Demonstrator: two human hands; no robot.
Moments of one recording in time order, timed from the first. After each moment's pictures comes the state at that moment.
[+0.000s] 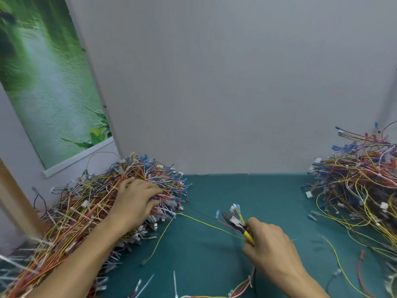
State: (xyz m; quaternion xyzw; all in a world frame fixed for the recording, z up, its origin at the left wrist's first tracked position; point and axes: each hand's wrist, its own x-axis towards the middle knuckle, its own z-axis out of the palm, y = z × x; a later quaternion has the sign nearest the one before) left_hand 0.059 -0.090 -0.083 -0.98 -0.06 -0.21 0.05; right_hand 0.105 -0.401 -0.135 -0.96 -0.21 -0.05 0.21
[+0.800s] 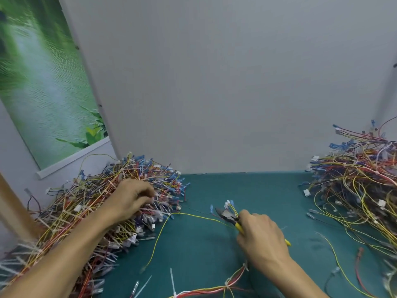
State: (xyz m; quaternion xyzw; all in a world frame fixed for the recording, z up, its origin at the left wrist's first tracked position) left_hand 0.064 -0.074 -0.071 -0.98 -0.01 -0.16 -0.13; right_hand 0.119 -0.383 -0.129 -0.96 -0.22 -0.07 0.14
